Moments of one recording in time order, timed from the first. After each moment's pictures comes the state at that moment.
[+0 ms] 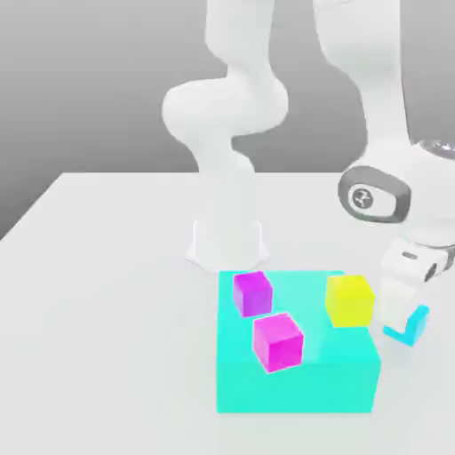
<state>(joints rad) 0.47 0.15 0.30 -2.68 -0.14 2.82 0.85</state>
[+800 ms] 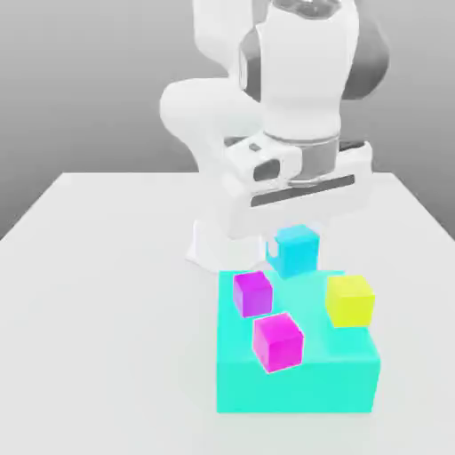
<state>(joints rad) 0.11 -0.49 0.06 -2.77 0.10 2.25 0.55</state>
